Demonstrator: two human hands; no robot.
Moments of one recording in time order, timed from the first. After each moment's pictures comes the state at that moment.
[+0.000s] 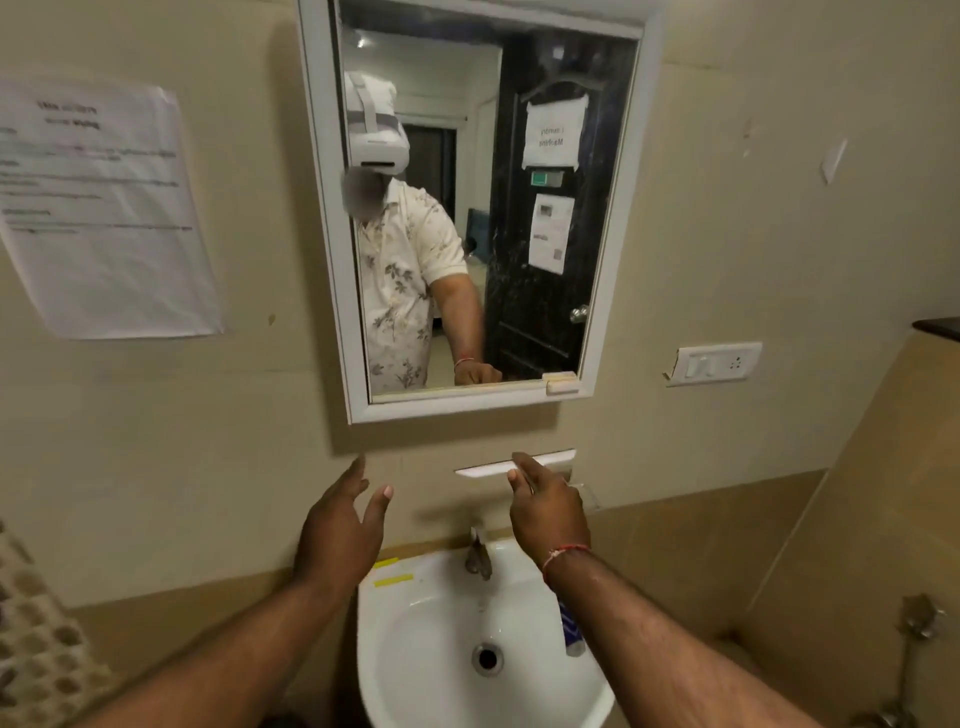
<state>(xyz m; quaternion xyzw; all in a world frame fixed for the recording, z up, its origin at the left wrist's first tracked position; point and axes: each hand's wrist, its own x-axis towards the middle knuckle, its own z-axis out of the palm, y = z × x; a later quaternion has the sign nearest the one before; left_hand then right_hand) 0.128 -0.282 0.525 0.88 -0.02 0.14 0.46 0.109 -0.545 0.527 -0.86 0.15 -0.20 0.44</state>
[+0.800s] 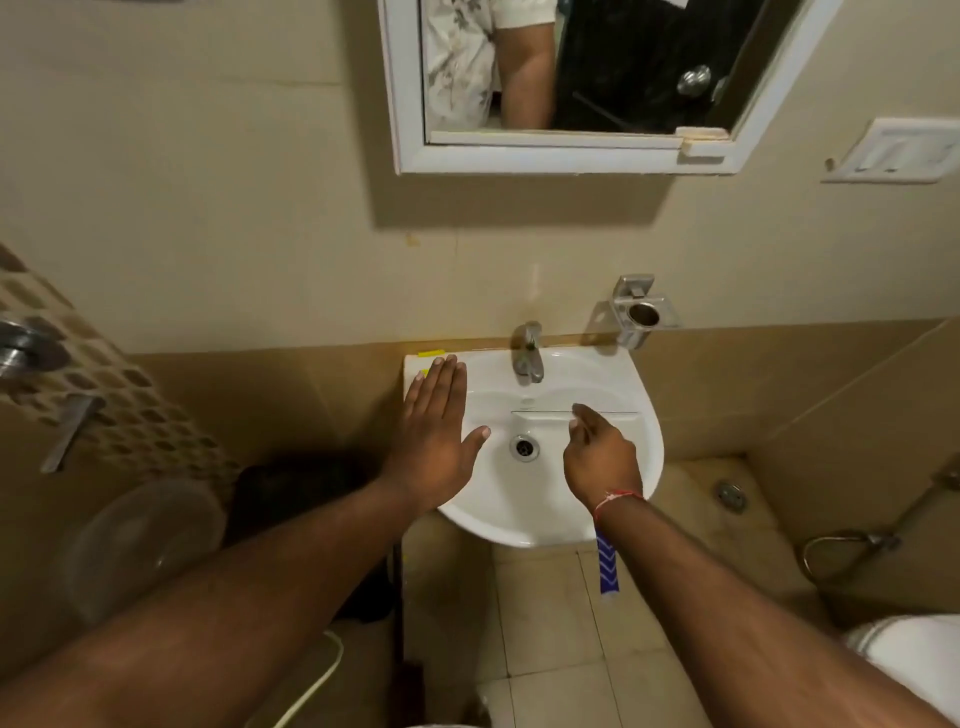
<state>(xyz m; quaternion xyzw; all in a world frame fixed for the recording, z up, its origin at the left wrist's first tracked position) 0.073 -0.295 0.363 0.96 -0.21 0.05 0.17 0.028 -0.530 0.377 -0.87 0.27 -0.01 0.42</state>
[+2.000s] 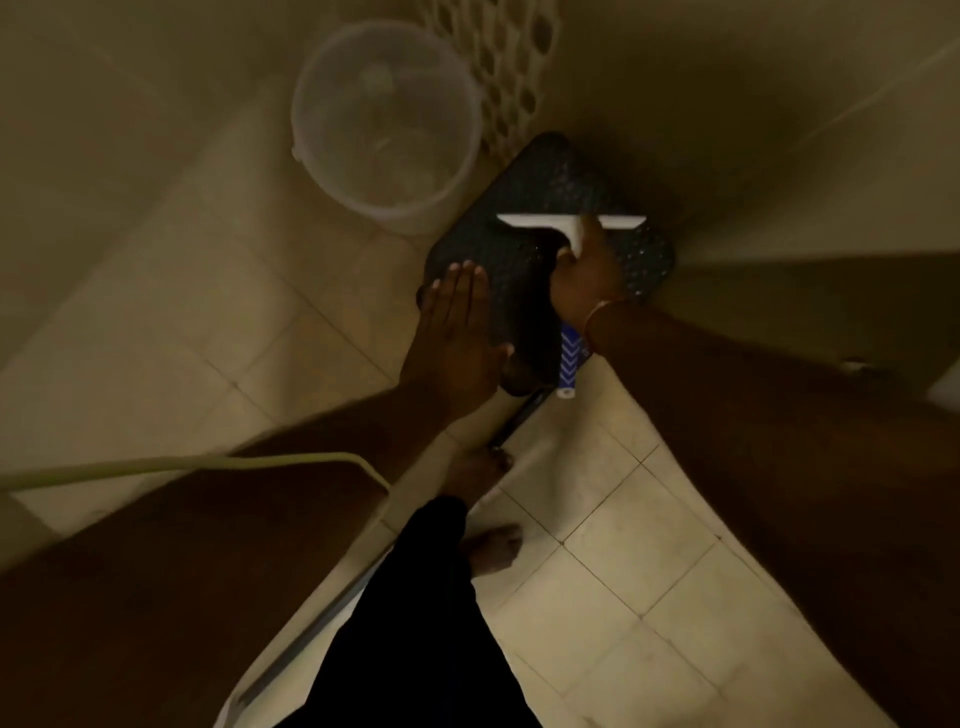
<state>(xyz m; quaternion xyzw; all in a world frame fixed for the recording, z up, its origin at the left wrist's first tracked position) -0.024 0.001 -0.043 0.93 0.26 -0.08 0.26 0.167 -0.065 -0.035 -0.88 -0.07 0.36 0.31</state>
